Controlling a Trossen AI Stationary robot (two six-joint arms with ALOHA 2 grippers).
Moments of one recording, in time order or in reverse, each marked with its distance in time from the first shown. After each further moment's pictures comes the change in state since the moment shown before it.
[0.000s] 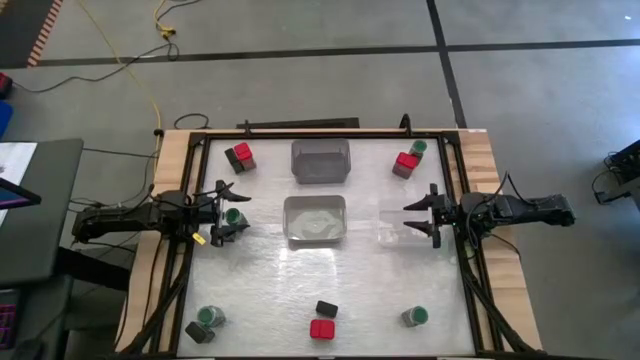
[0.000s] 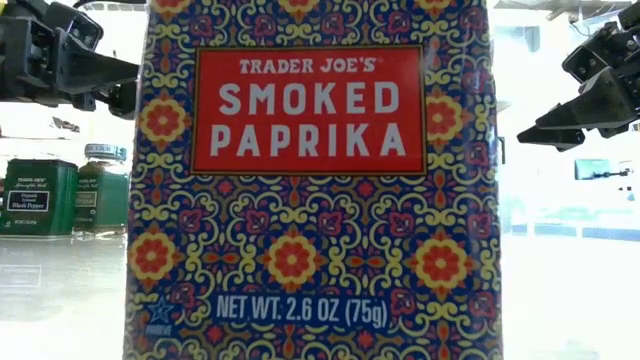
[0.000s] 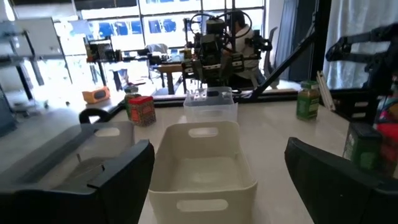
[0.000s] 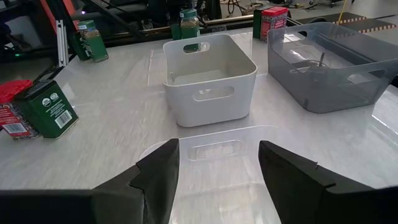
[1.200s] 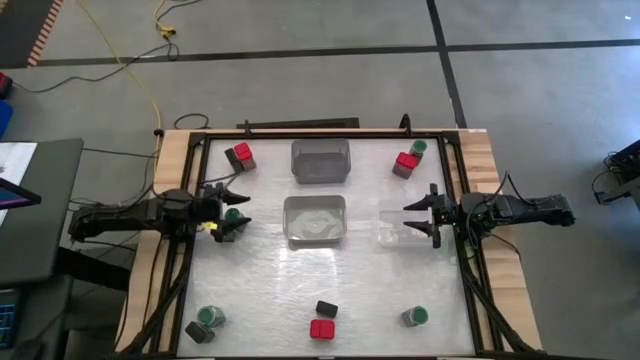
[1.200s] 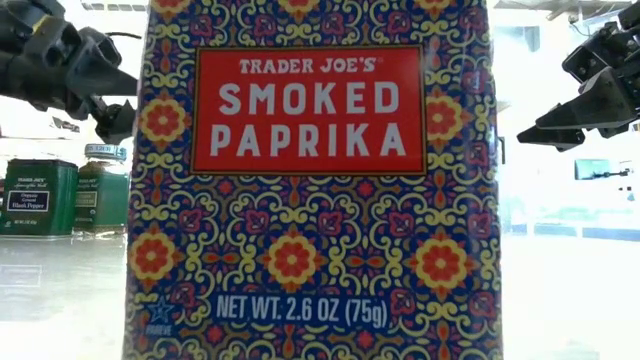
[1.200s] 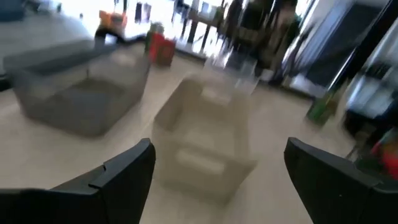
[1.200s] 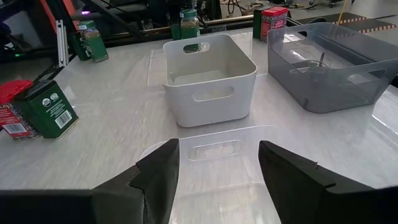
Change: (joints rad) left arm 0.000 0.092 0.135 -0.201 -0.101 -0.328; right arm 0.000 0.000 0.000 0.000 0.000 0.000
